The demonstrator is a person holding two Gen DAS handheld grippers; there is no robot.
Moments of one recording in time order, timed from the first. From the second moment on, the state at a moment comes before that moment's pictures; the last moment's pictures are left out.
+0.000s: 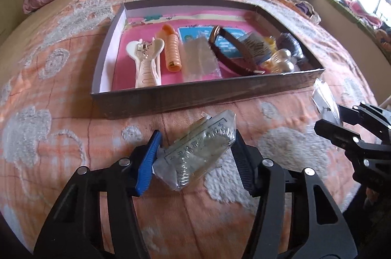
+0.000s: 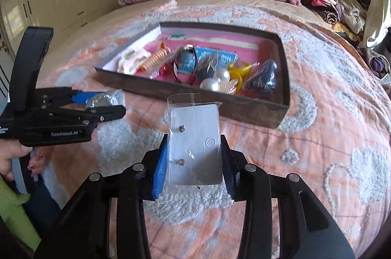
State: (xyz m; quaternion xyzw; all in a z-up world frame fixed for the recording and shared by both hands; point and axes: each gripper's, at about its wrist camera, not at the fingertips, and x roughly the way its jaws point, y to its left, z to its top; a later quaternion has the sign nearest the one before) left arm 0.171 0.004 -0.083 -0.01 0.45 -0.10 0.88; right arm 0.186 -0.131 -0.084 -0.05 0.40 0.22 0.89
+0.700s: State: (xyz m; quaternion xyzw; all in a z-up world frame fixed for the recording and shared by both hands) left arm 0.160 0.023 0.000 -0.05 0.38 -0.10 0.92; right arm 0.172 -0.141 -0.004 -0.03 0.31 0.23 0.92
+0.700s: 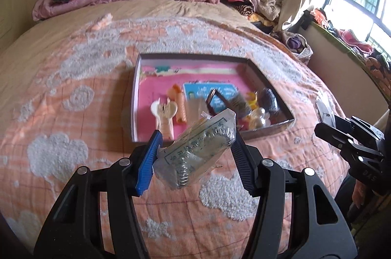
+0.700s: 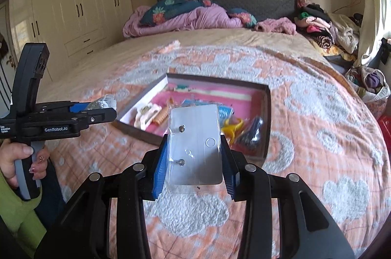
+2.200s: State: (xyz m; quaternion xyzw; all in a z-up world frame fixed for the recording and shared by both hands) left arm 0.224 -0.011 0.033 -0.02 0.34 -0.13 0.93; right arm 0.227 -0.147 0.045 -0.01 0.27 0.20 0.94
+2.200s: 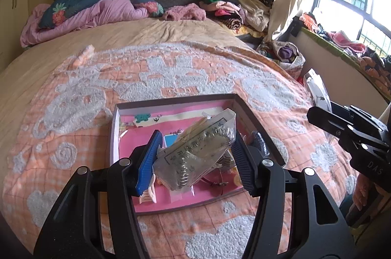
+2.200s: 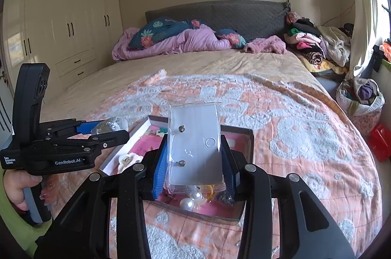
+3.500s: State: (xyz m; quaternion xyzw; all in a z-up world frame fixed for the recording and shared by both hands) left arm 0.260 0.009 -0.048 -0.04 0.41 -0.11 0.90; right arm 0.286 -0.137 -0.039 -0.02 0.37 0.16 0.92
